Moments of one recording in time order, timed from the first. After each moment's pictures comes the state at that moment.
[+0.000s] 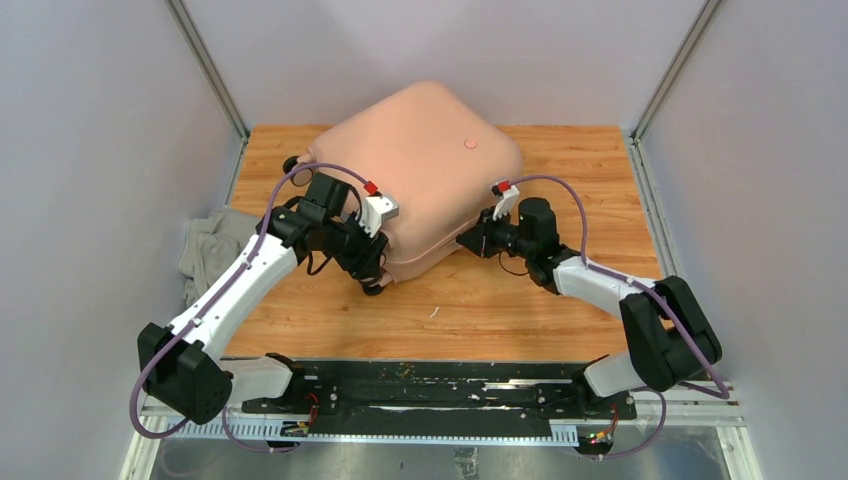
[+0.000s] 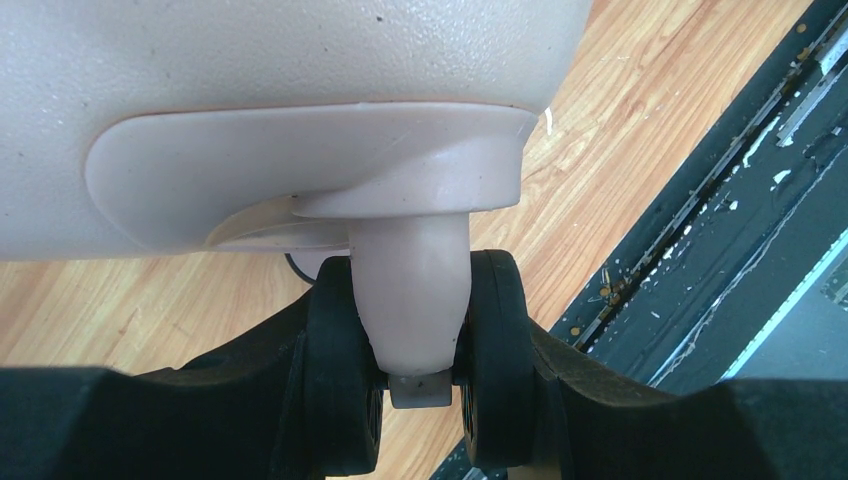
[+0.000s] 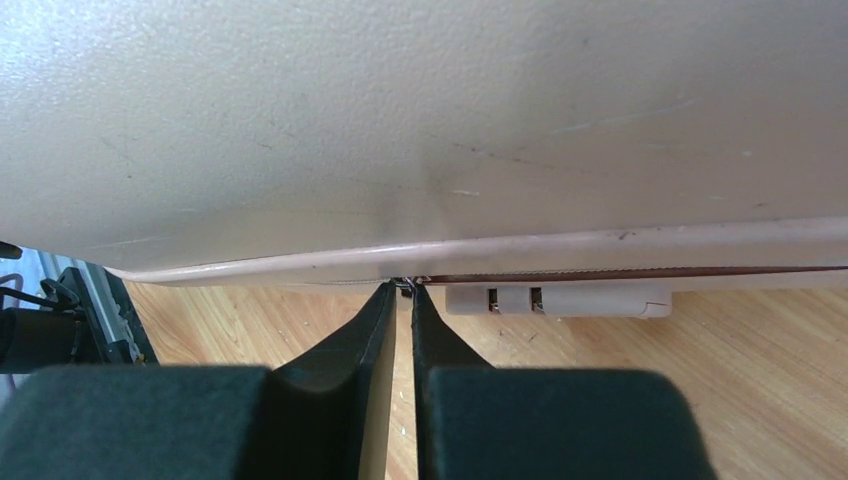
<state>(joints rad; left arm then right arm) -0.44 1.24 1.12 -0.87 0.42 0.31 0.46 1.42 0.67 0.41 -0.47 0.32</state>
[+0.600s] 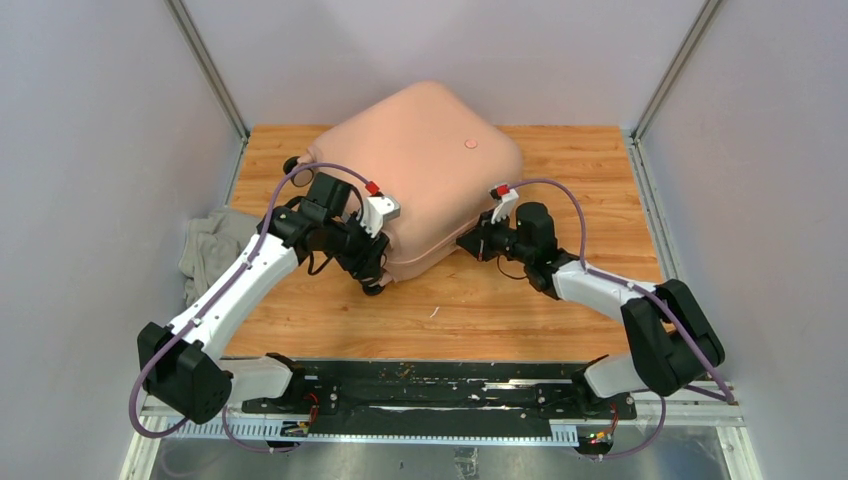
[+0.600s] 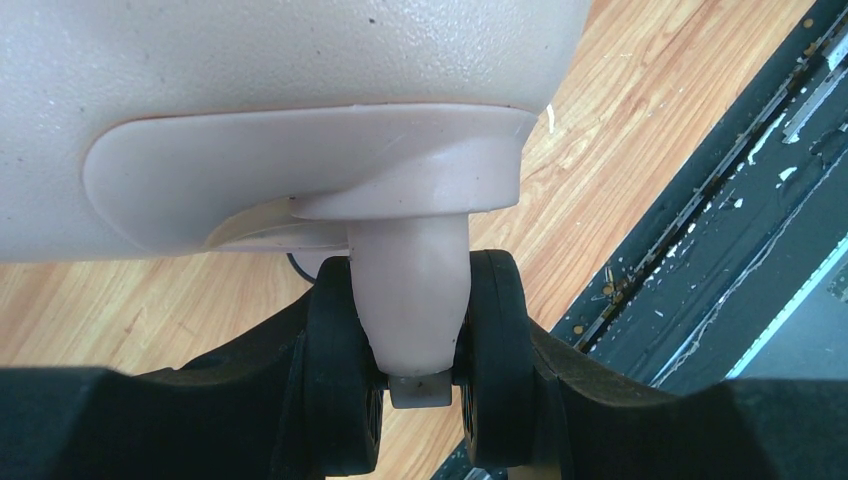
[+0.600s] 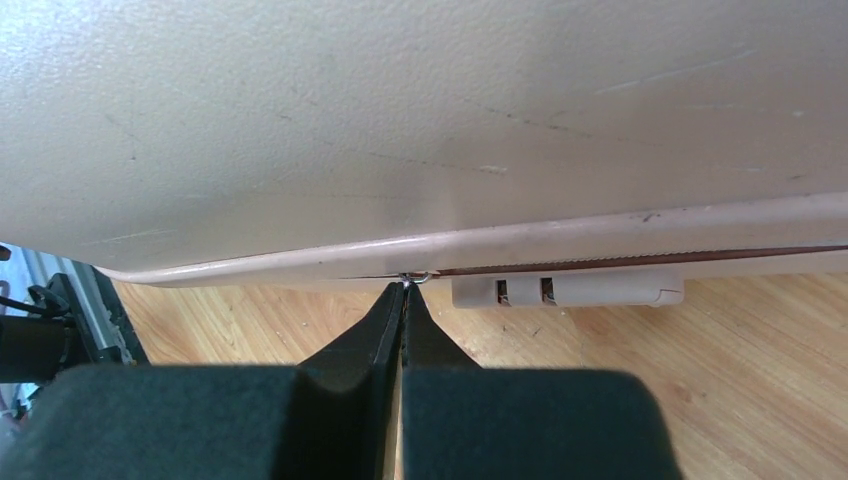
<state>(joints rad) -0.45 1.24 1.13 -0.87 0.41 0.32 0.49 1.41 0.64 0.44 -0.43 0.34</state>
